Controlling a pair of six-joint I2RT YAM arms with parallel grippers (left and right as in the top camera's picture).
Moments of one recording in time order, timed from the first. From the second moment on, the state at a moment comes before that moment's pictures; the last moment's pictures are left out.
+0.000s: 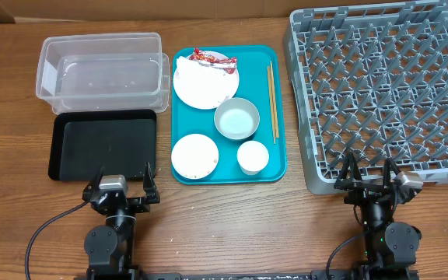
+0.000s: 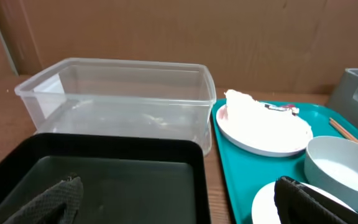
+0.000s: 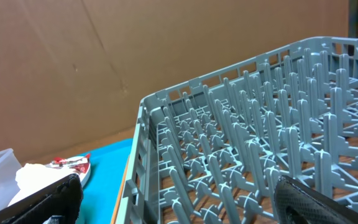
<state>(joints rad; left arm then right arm) 0.03 0.02 0.01 -0.08 -0.01 -0.07 0.01 0.01 0.02 -0.01 0.05 0.33</state>
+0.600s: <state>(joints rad) 0.03 0.07 0.12 -0.15 0.10 -0.07 0.01 0.01 0.04 -0.01 -0.05 0.27</state>
